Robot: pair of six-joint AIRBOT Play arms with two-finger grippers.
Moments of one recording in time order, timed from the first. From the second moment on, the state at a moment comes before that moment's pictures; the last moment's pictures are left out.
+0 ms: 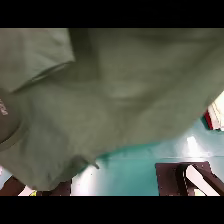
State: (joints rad) left arm -0.01 -0.86 1.88 1.17 -1.19 -1.52; right arm -0.43 -0.98 1.95 -0.90 1.47 1.27
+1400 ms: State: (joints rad) left arm 0.02 -1.58 1.38 1.12 -1.24 -1.47; right arm -0.15 -1.57 1.50 -1.20 1.36 1.32
